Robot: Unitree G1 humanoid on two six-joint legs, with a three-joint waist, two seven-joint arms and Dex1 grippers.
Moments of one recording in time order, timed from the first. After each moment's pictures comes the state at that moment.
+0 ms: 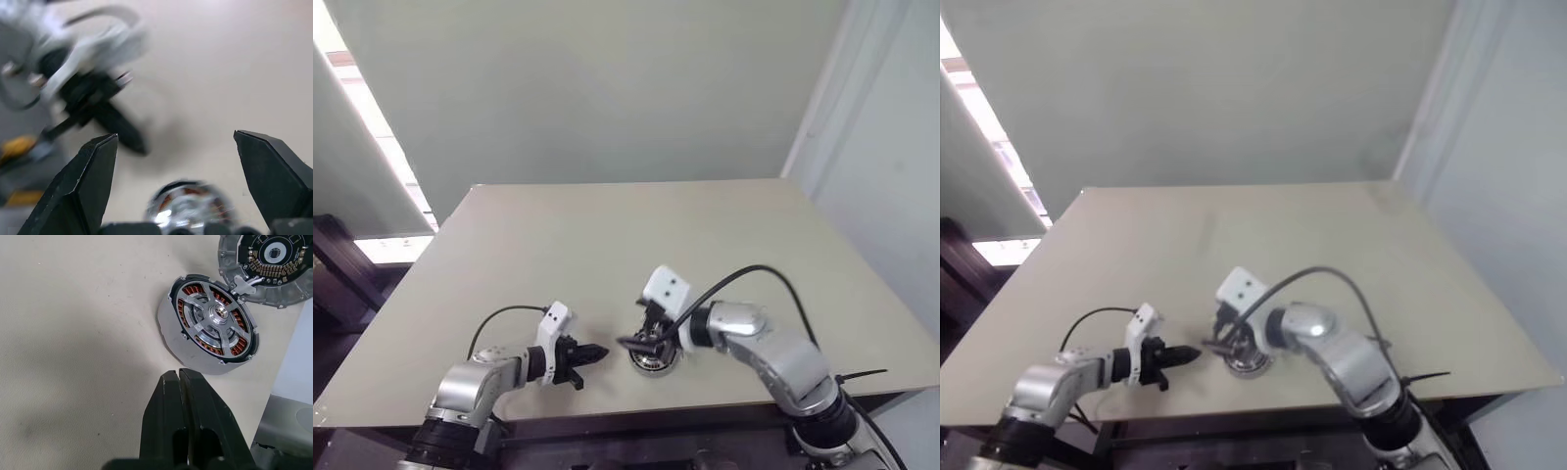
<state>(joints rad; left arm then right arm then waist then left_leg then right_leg) -0.13 0.57 -0.07 0.00 -0.46 0.76 -0.87 -0.46 -0.27 0.36 -0.53 0.16 1.03 0.61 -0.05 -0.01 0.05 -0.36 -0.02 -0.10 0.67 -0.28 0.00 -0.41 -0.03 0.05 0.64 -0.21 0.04</state>
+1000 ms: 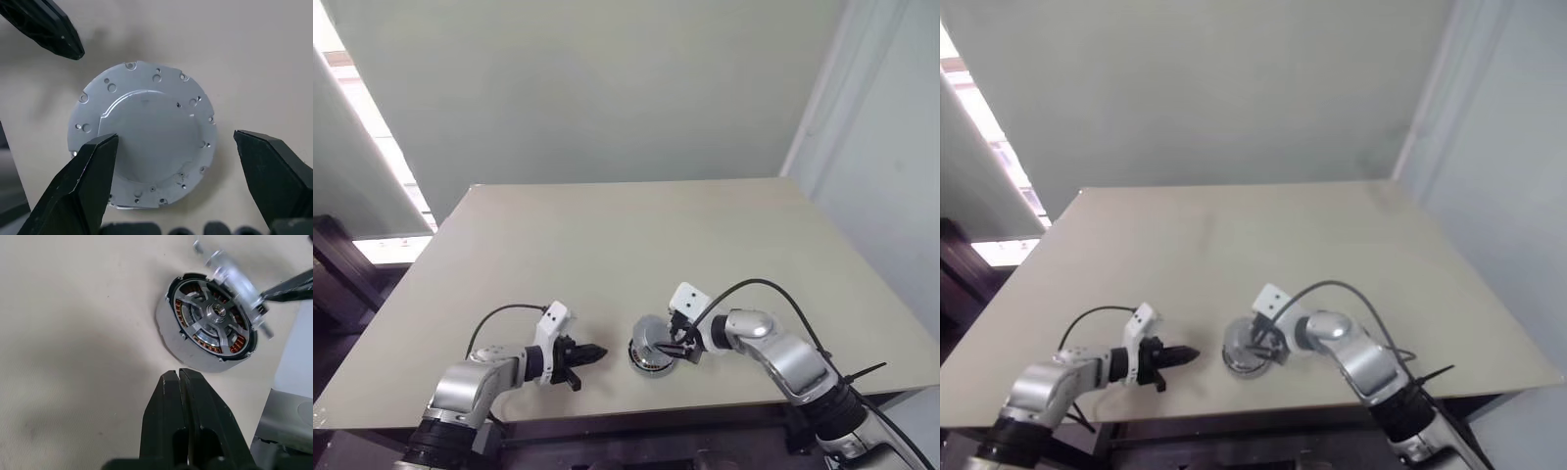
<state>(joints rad) -0.12 0.58 -0.07 -0.02 -0.45 0.75 -0.89 -0.39 -0.37 0.47 -0.16 0.08 0.73 0.69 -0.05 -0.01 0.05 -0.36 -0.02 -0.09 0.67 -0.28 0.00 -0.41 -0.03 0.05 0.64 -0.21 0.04</state>
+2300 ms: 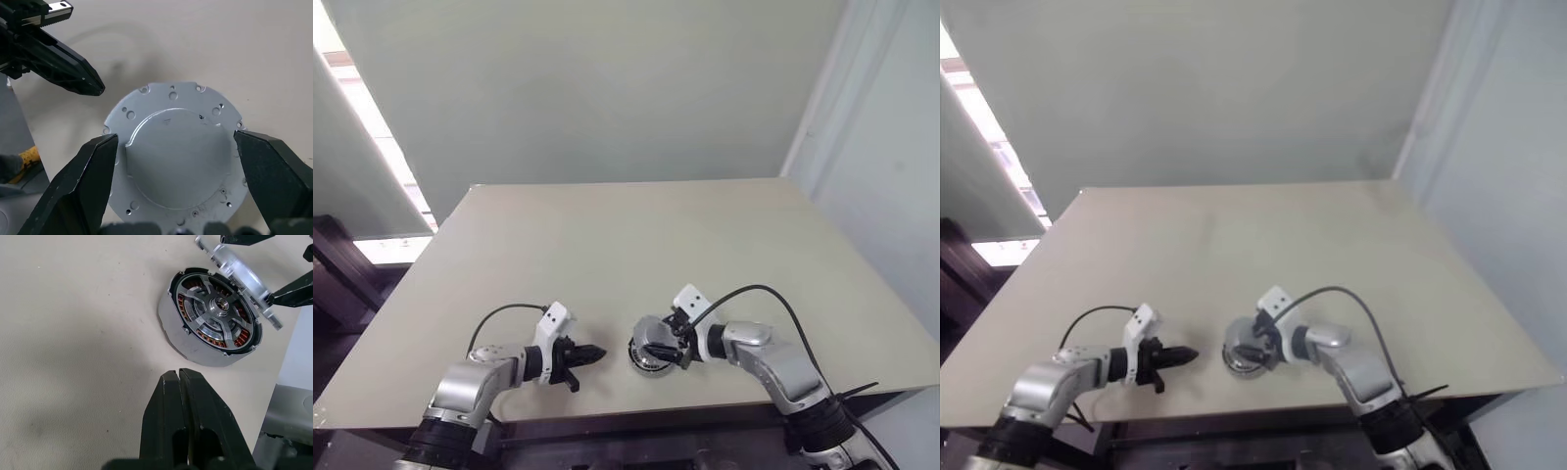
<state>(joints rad) -0.13 0.59 -0.08 0.02 -0.41 0.71 -0.92 -0.30 -0.26 0.35 -0.12 0.18 0.73 0.67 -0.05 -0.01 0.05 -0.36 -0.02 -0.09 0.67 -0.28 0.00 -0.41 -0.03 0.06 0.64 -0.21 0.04</state>
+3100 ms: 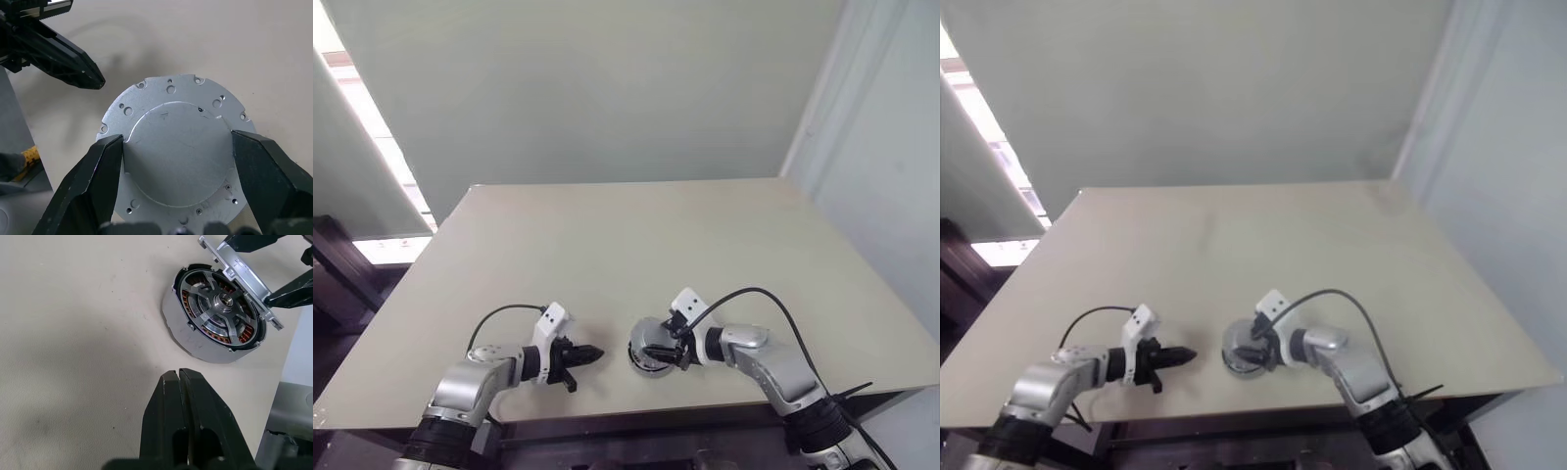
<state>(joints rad) -0.13 0.59 -0.08 0.05 -0.39 0.69 -0.95 -0.30 -0.25 0.36 -0.09 0.18 0.72 0.66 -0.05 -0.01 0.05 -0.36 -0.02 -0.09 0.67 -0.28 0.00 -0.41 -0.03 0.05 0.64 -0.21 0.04</state>
